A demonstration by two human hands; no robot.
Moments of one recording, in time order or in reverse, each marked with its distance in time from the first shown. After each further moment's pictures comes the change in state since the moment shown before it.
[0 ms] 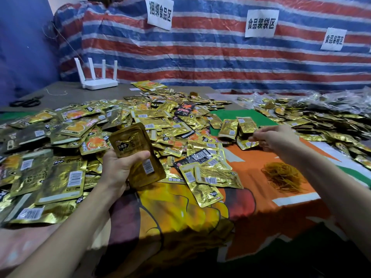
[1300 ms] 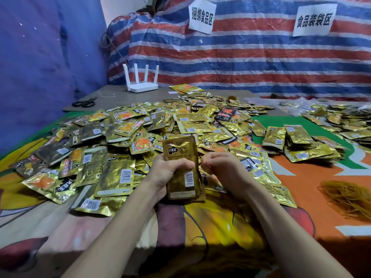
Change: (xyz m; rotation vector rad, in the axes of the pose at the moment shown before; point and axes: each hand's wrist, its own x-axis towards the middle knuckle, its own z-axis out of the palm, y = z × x) left_hand -0.003 0.019 -0.002 0.042 -0.021 -0.316; right_hand -0.064 -0.010 0.202 0.512 -0.849 -0.161
